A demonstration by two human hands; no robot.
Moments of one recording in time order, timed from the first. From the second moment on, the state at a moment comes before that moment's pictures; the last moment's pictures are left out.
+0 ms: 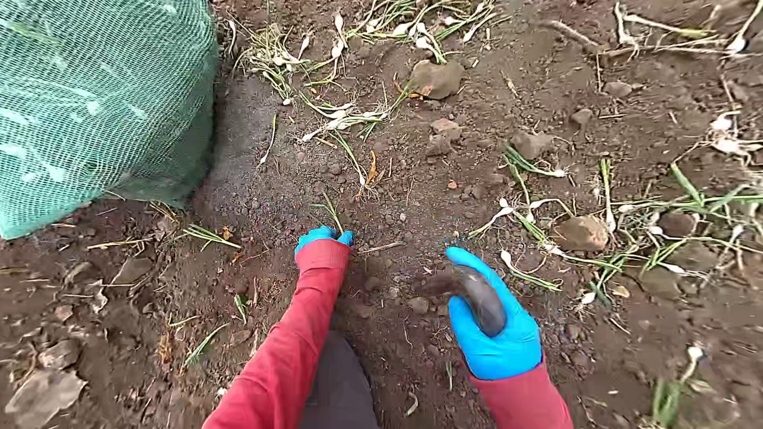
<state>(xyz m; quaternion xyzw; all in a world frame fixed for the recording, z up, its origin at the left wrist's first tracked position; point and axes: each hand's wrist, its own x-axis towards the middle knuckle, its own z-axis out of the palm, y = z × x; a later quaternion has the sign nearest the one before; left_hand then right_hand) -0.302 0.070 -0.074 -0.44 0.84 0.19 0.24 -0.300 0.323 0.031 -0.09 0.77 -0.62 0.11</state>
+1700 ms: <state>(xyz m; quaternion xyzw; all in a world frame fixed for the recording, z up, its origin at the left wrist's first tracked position) -0.377 0.359 -0.031 -0.42 0.80 0.39 0.16 -0.464 0.608 0.197 -0.29 0.46 -0.81 0.19</state>
